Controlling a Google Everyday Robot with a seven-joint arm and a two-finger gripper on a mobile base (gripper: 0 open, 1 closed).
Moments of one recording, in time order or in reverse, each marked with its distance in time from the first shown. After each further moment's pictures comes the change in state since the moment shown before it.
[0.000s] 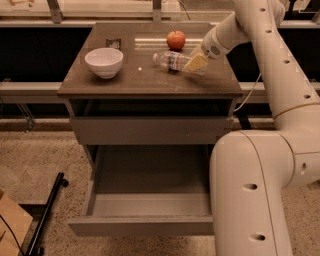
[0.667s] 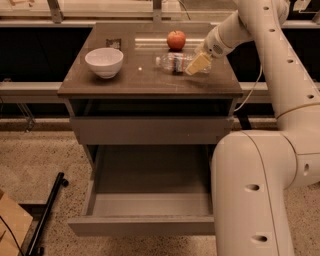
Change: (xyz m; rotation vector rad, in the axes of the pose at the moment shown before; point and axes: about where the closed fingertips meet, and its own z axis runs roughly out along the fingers) arm 0.000 -0.002 -0.010 0.012 -0.002 -0.001
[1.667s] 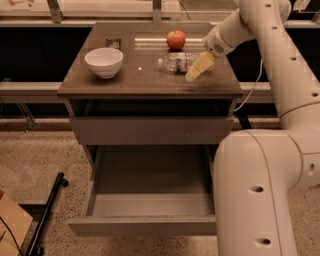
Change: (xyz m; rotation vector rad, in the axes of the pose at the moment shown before) arm 0.002 0.003 -0.008 -0.002 0.009 0.003
